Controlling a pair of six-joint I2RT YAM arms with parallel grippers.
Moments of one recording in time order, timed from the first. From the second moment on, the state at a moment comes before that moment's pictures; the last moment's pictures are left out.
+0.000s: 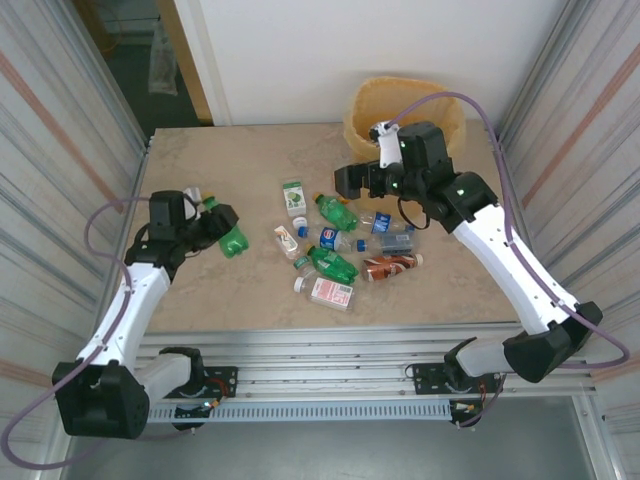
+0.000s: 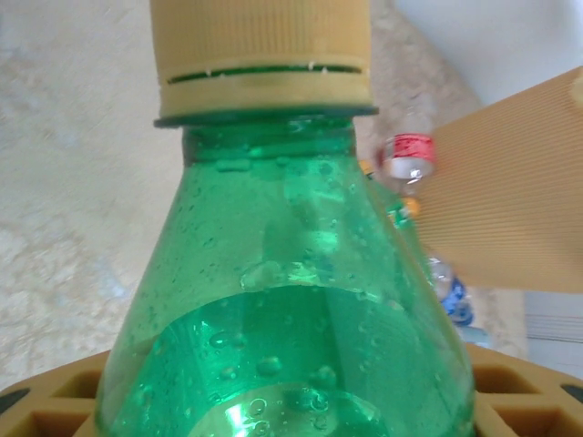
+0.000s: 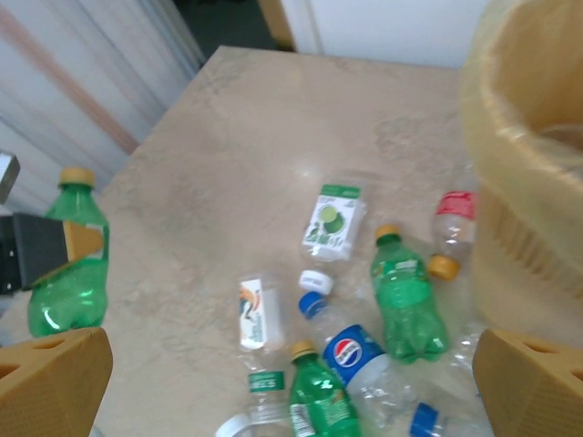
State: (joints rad) left arm -0.07 1.06 0.85 -0.45 0.35 -0.67; right arm 0.56 1.37 1.55 -0.70 -0.17 0.28
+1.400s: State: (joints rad) left arm -0.13 1.05 0.94 -0.07 0.58 -0.92; right arm 0.79 1.77 1.54 -0.06 -0.73 0.60
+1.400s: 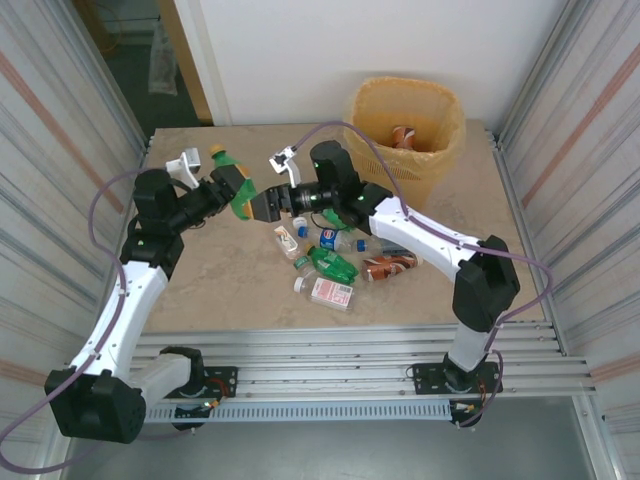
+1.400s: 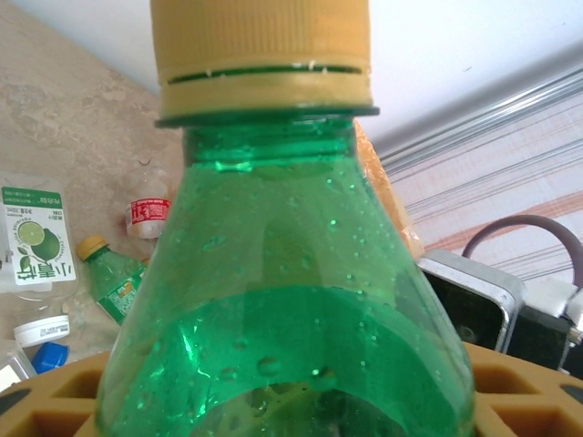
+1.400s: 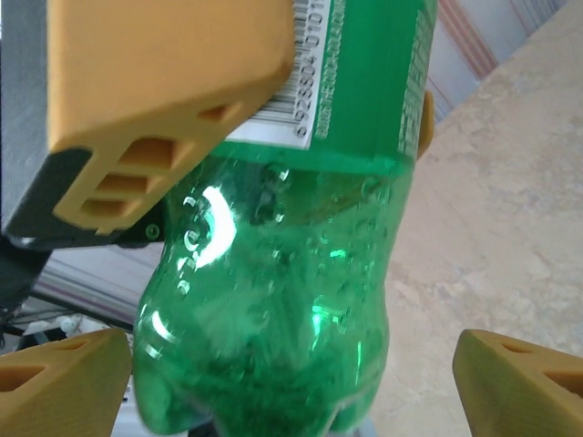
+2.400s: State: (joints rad) left arm -0.18 1.05 0.93 0.01 0.58 -0.97; right arm 0.81 1.83 1.62 -0.03 -0.76 0.63
